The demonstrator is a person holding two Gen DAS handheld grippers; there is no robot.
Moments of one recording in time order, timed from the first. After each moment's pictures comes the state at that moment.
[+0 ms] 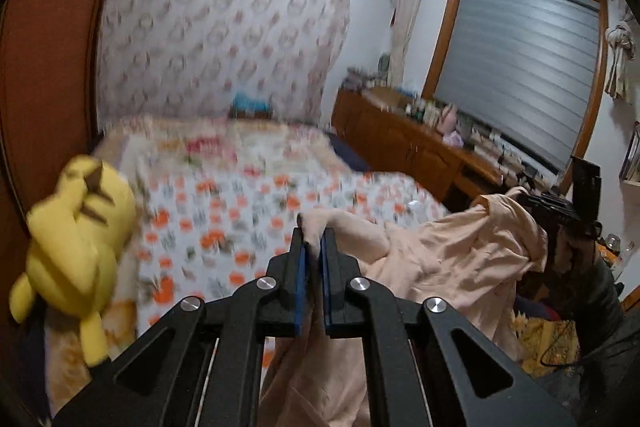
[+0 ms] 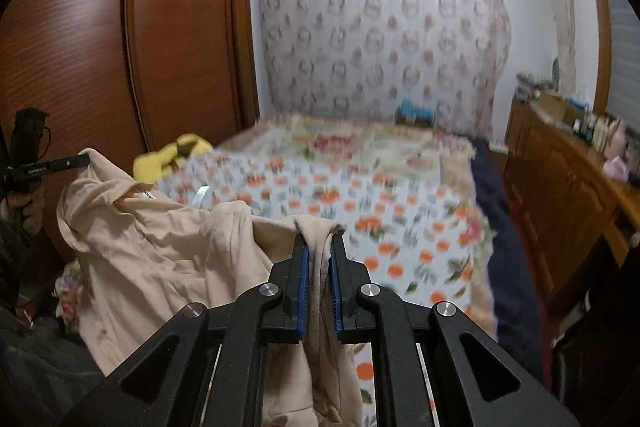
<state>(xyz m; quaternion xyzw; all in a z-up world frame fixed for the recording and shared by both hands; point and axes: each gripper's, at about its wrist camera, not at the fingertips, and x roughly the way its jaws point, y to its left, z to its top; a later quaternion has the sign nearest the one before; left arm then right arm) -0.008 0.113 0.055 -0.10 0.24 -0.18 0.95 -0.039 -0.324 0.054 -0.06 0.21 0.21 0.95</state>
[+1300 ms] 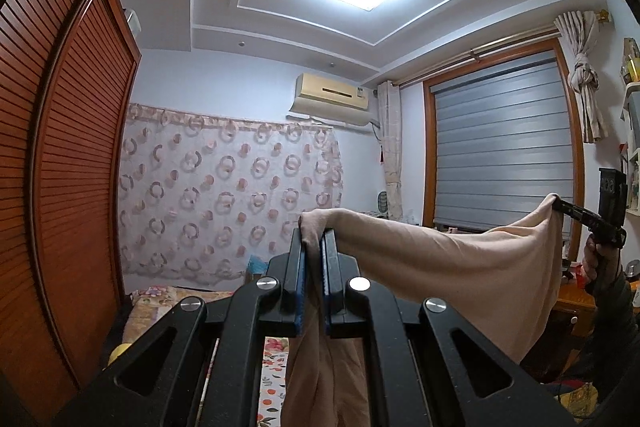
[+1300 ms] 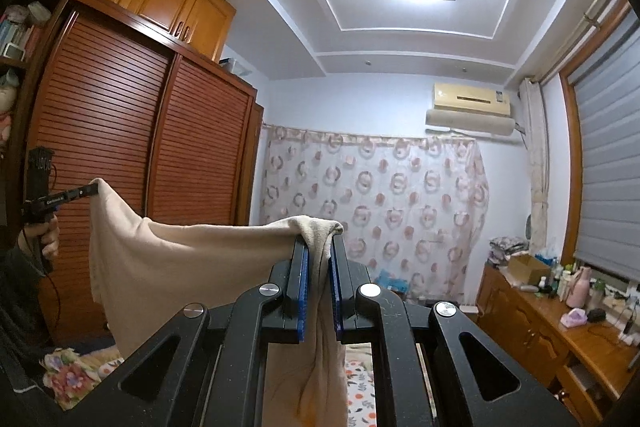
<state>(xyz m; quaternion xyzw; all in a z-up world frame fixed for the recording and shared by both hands) -0.077 0.138 0.245 -0.04 -0.02 -0.14 0.99 -0.168 -0.351 0.186 -0.07 -0.07 0.20 0.98</state>
